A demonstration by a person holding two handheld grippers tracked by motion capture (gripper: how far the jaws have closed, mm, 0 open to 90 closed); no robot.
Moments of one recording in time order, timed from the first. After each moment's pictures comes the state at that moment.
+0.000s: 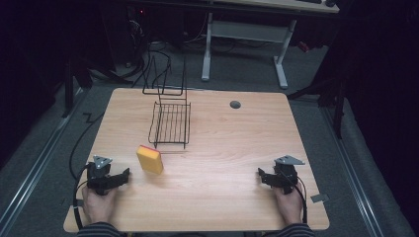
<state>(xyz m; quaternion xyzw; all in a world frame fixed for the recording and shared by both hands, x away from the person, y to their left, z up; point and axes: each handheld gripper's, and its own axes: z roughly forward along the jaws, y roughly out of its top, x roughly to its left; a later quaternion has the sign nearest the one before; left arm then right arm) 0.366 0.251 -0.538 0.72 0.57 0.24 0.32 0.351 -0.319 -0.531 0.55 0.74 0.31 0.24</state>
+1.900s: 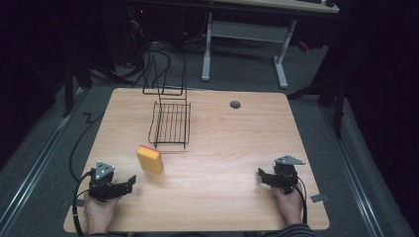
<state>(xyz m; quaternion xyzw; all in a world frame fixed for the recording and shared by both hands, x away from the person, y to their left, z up) 0.331 0.234 -0.518 0.74 0.52 0.21 0.37 0.350 -0.320 -0.531 0.55 0.74 0.30 0.24</state>
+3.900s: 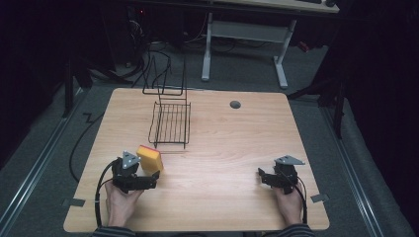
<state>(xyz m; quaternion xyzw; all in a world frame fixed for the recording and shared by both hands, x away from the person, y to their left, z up) 0.349 0.168 -0.488 0.77 0.48 0.20 0.37 0.350 -0.320 -0.531 0.55 0.74 0.30 0.24</state>
